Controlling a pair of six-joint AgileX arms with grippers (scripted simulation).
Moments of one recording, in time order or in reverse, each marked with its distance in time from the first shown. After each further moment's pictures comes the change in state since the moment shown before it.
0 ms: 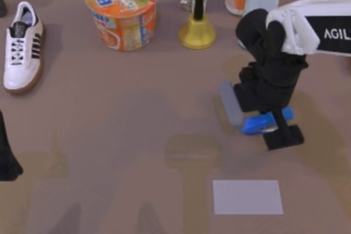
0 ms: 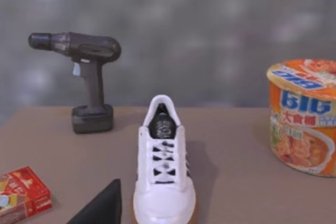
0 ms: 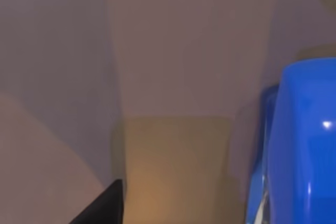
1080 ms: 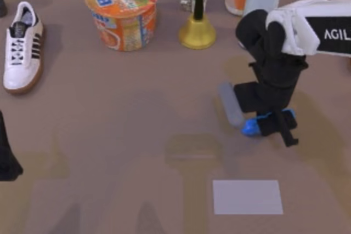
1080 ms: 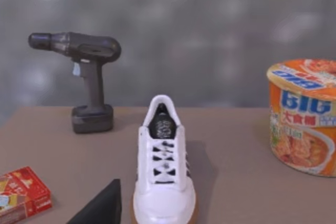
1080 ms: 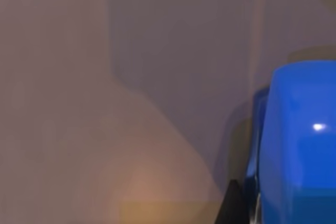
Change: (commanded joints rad) left arm 0.000 0.000 0.000 0.000 0.000 0.000; right arm 0.000 0.000 0.000 0.000 0.000 0.000
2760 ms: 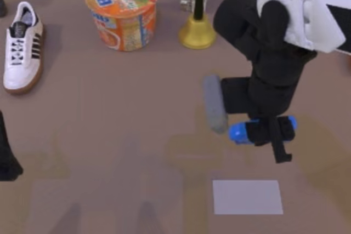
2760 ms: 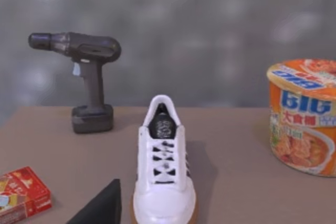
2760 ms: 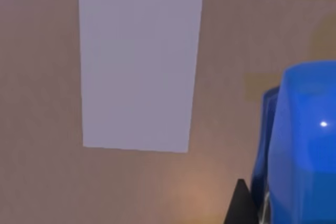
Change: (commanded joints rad) left arm 0.000 0.000 0.000 0.000 0.000 0.000; right arm 0.198 -0.310 -0.010 -0.298 -0.015 0.336
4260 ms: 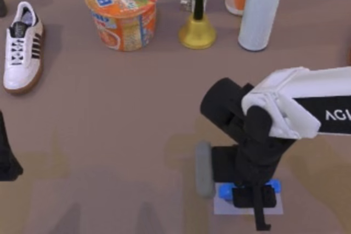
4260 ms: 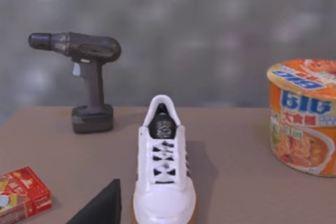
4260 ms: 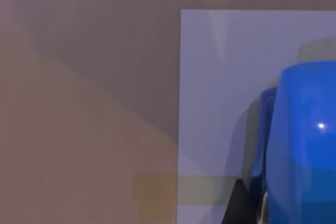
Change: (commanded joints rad) left arm 0.000 0.000 0.000 0.000 0.000 0.000; right arm 0.115 0.019 -0.403 0.424 -0.007 0.171
